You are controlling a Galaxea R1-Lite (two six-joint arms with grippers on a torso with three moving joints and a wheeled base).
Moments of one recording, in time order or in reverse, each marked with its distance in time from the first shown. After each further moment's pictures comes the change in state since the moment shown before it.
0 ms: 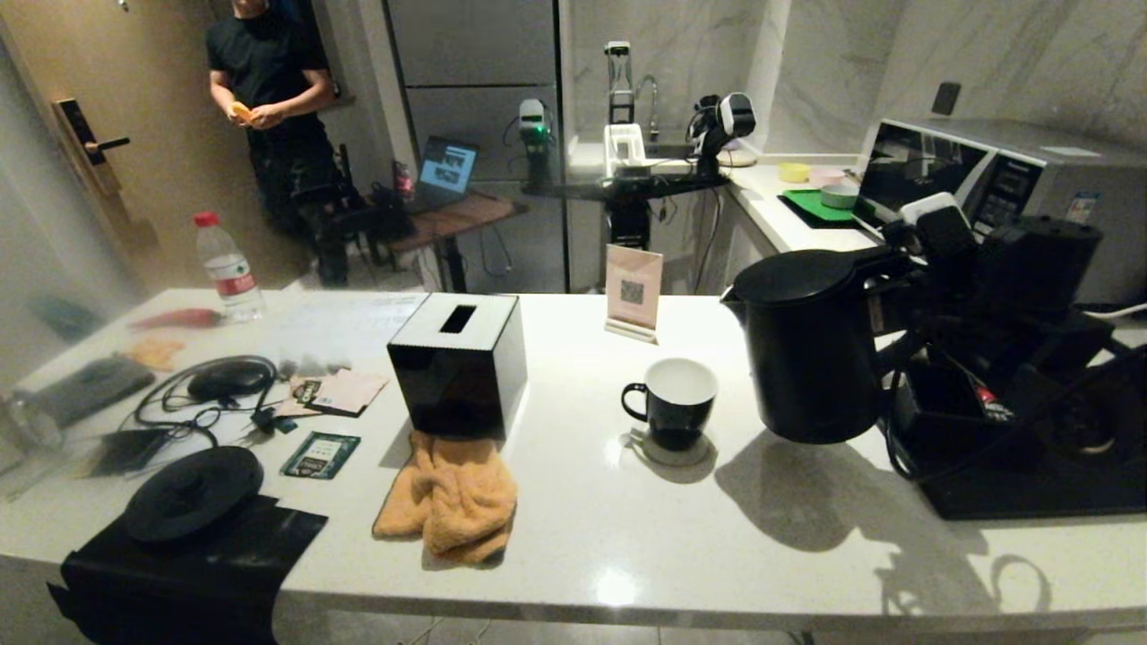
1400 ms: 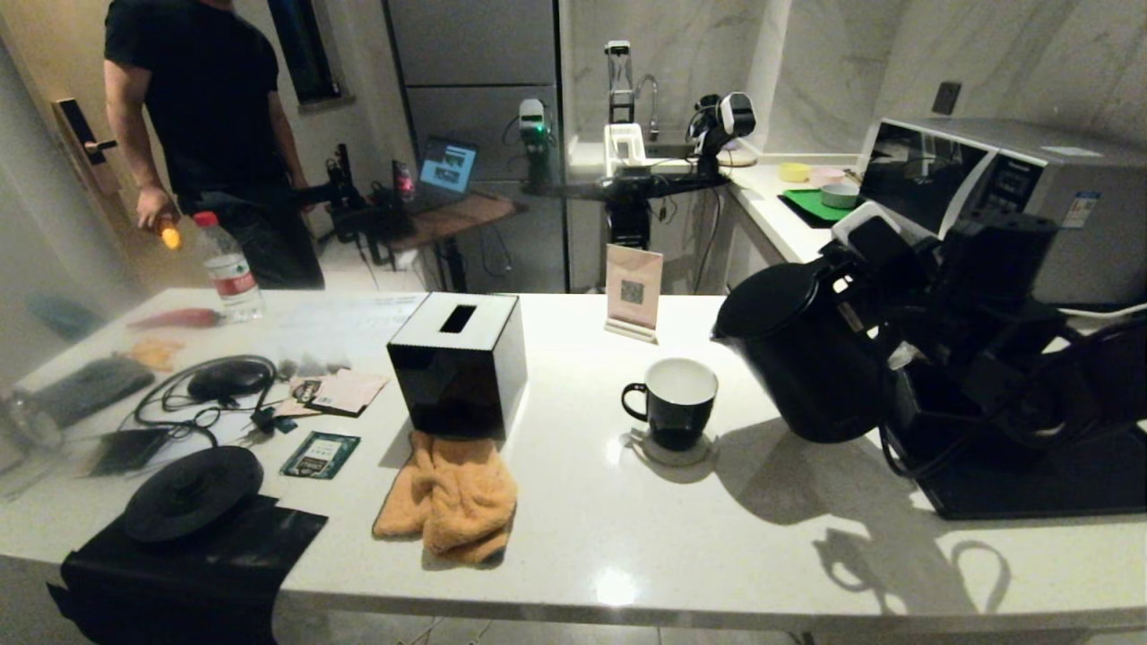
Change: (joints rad) left arm 0.000 0.000 0.000 0.000 0.000 0.000; right arm 0.046 0.066 -0.091 -0.004 0.001 -0.349
